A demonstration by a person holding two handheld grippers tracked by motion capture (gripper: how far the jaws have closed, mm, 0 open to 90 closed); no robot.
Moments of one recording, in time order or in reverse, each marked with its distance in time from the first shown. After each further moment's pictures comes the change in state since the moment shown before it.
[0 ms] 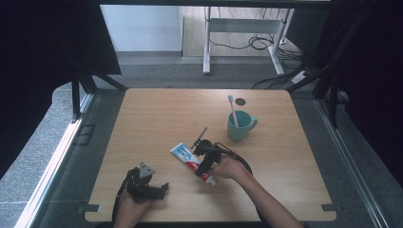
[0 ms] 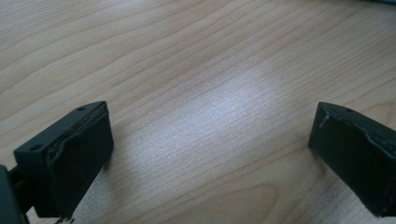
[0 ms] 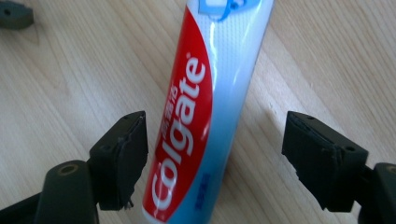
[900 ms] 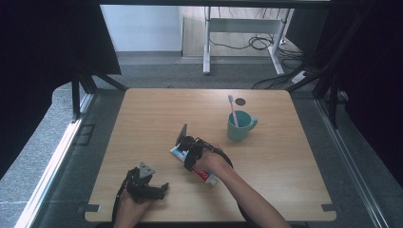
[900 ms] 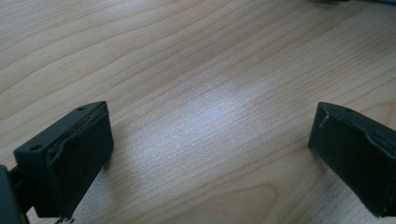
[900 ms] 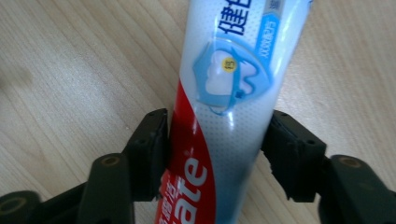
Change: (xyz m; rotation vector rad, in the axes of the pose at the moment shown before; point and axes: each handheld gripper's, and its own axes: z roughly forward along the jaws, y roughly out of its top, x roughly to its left) left arm 0.000 0.000 0.000 0.001 0.000 0.002; right arm 0.010 0.054 0.028 0.158 -0.079 0.009
